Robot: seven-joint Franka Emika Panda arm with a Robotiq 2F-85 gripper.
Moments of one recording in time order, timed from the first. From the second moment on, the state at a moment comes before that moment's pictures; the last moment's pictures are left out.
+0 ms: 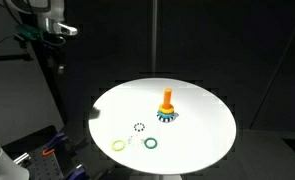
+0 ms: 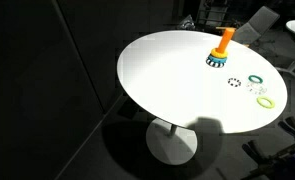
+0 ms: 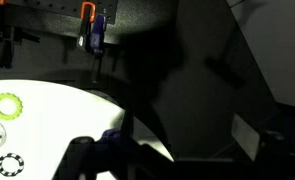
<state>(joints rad) 0.26 -0.51 0.24 -2.54 0.32 1.87 0.20</state>
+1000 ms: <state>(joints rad) 0.24 -0.51 0.24 -2.52 0.32 1.91 0.20</state>
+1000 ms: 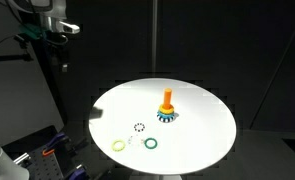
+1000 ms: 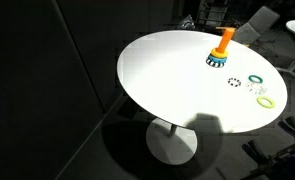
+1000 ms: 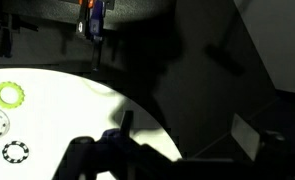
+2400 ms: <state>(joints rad) 0.05 -0.07 0.17 -2.29 -0.13 2.29 0.51</state>
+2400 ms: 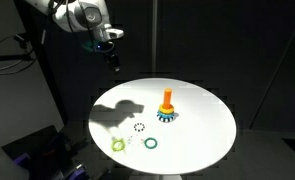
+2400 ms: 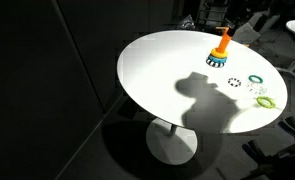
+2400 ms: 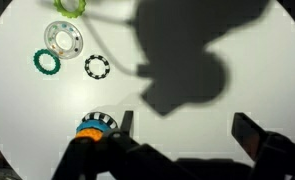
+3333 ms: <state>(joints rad) 0.00 0.04 0.00 -2.20 -0.14 2.36 0.44</state>
